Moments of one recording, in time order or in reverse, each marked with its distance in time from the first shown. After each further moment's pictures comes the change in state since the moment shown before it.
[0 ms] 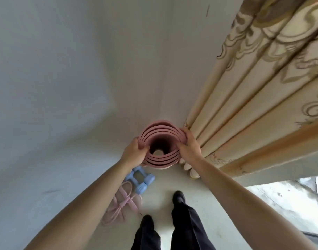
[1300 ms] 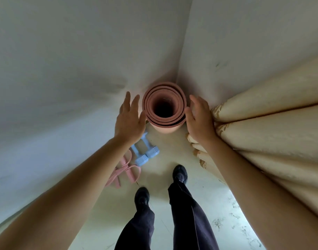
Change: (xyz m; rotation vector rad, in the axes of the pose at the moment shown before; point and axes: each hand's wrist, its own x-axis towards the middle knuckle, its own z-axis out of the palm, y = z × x) left_hand 0.258 -0.091 0.084 0.560 0.282 0.023; right_hand 0.278 0.164 0.095 -0.259 -0.192 -0.247
